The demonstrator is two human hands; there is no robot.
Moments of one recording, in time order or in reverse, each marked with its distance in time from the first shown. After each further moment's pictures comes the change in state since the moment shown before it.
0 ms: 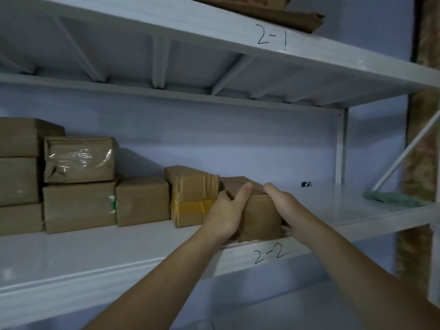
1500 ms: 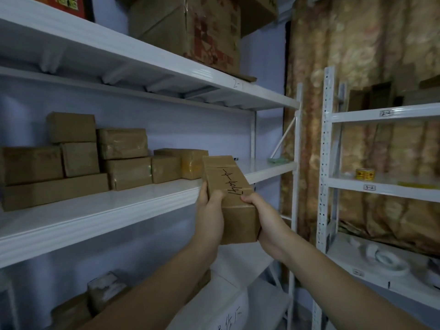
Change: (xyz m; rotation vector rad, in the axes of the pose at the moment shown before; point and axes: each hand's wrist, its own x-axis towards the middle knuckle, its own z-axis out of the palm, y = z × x) left_hand -0.338 0.008 -0.213 -0.636 -0.262 0.034; right_hand -0.428 -0.034 0.214 0.340 0.264 -0.061
